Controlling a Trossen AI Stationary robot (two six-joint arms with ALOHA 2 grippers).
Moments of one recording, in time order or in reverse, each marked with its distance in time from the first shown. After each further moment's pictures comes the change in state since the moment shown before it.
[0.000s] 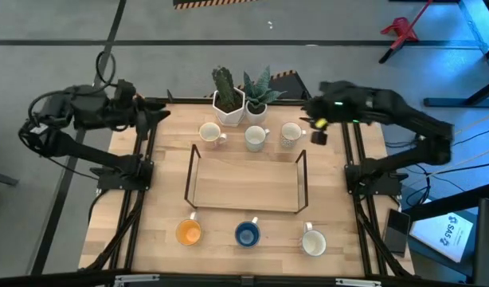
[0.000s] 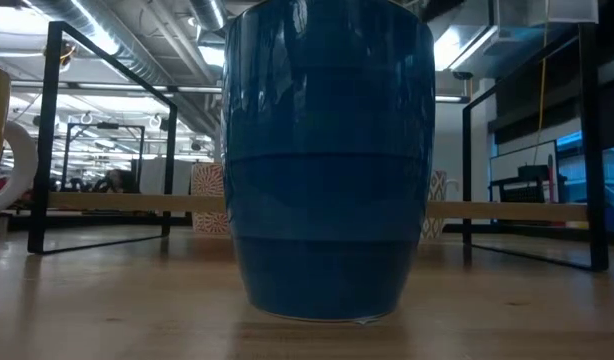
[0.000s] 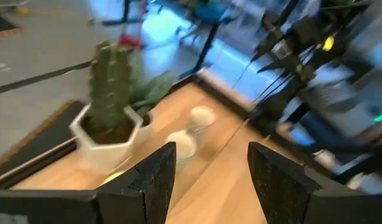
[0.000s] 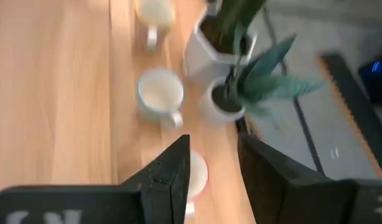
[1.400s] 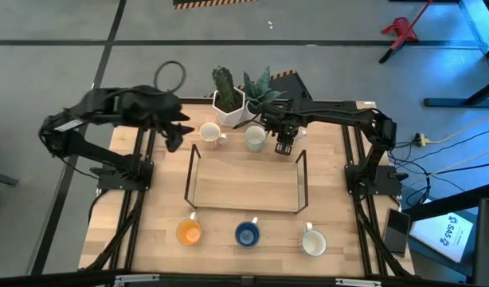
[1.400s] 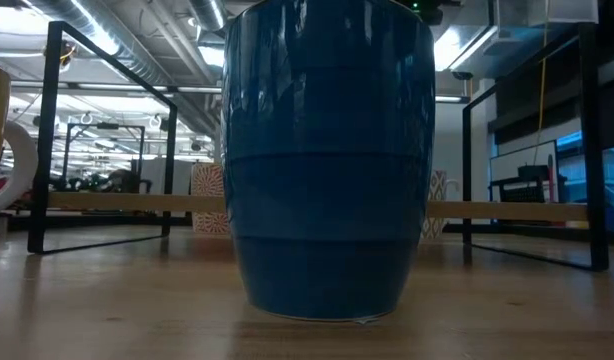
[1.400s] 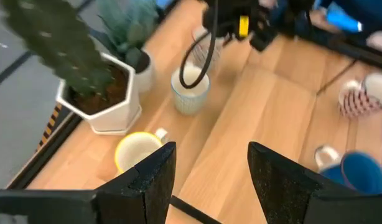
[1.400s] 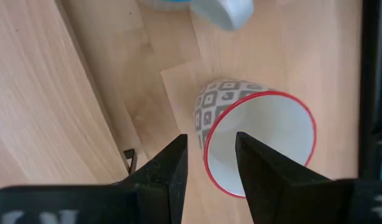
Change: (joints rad) left arm 0.139 0.276 0.072 -0.142 0.261 0.271; right arm -0.067 0.536 -0.031 -0.106 -0.057 0.235
